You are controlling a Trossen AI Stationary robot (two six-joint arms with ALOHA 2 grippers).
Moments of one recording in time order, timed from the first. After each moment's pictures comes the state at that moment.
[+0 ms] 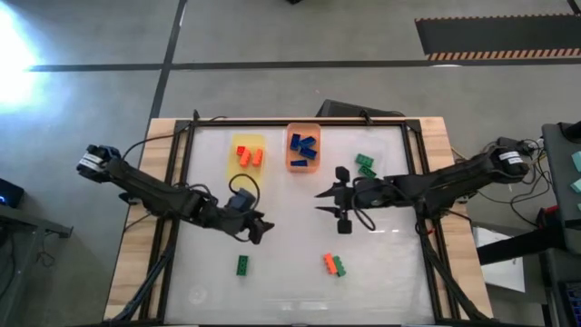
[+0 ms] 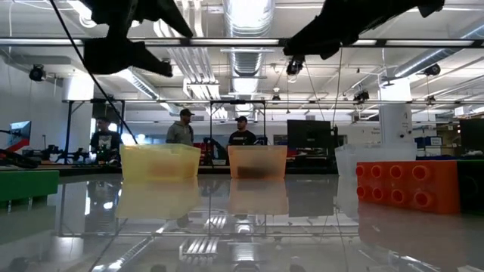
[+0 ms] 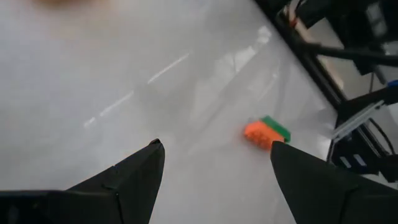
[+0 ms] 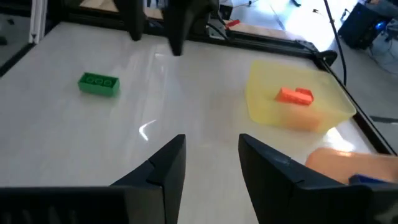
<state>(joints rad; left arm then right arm) -0.38 1.27 0.89 -0.31 -0.42 -1.13 0.16 1.29 0.78 0.08 0.18 -0.08</state>
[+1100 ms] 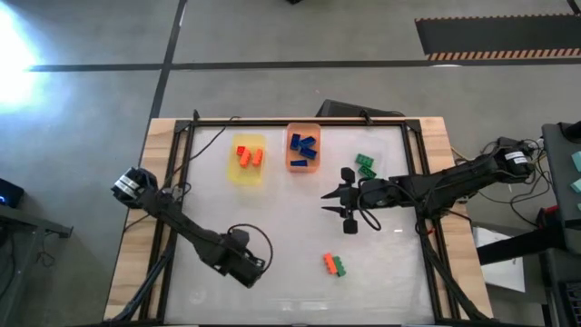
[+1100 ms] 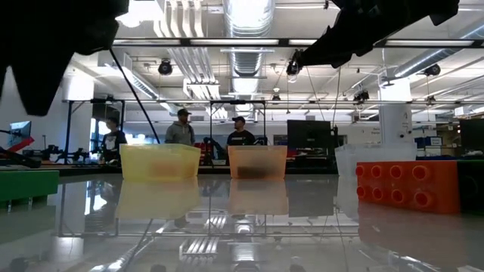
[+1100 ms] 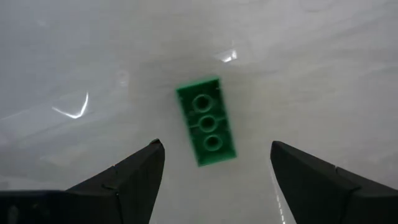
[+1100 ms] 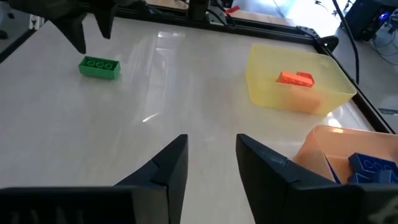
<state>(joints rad) -0.59 1.73 1.30 -1.00 -0.04 -1.85 0.16 1.22 0.69 0.08 0.18 -0.06</state>
